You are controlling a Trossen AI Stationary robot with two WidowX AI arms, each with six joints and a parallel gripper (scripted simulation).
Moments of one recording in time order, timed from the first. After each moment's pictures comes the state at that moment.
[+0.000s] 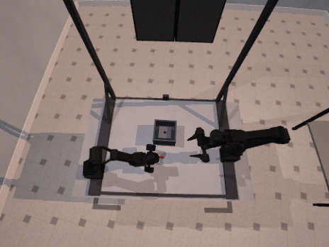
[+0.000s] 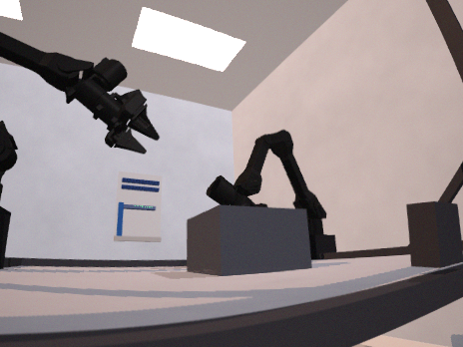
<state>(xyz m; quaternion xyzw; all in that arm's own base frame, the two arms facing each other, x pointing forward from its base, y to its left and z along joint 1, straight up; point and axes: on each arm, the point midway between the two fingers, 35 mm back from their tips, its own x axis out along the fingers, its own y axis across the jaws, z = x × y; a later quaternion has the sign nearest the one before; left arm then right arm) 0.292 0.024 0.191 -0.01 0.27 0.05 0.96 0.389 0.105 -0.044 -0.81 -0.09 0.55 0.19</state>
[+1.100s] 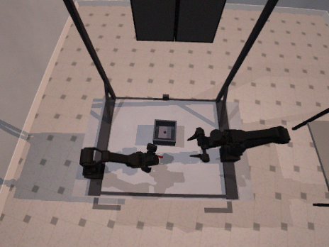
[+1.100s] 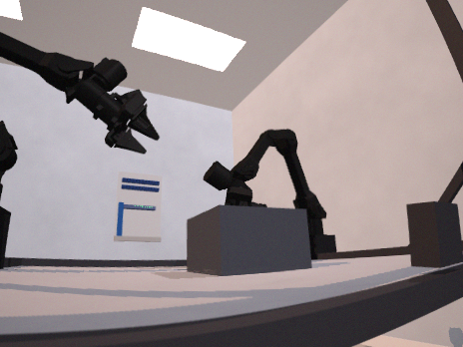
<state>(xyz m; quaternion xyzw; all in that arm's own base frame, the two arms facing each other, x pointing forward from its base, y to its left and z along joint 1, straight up) 0.292 0.024 0.191 -0.01 0.27 0.05 0.96 0.387 0.100 0.009 -0.77 -0.06 0.56 0.30</state>
